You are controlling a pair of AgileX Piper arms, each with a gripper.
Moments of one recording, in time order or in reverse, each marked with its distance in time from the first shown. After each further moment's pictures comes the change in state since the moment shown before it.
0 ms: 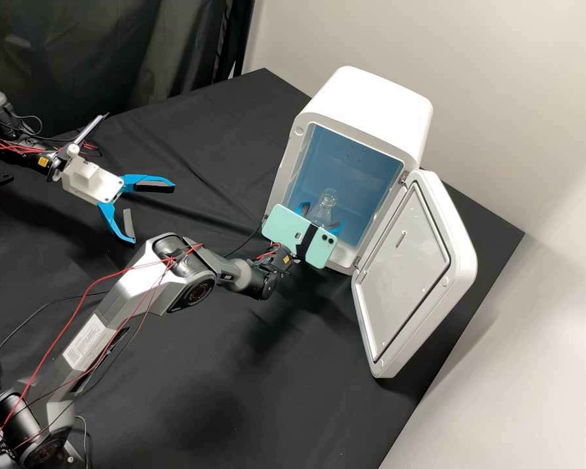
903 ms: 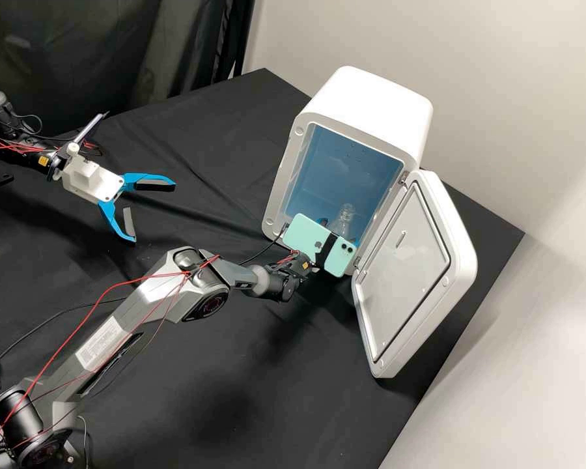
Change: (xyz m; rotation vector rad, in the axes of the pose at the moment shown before) left arm 0.000 0.004 0.000 0.003 -0.001 0.016; right arm 0.029 0.011 0.032 -0.010 -0.105 -0.025
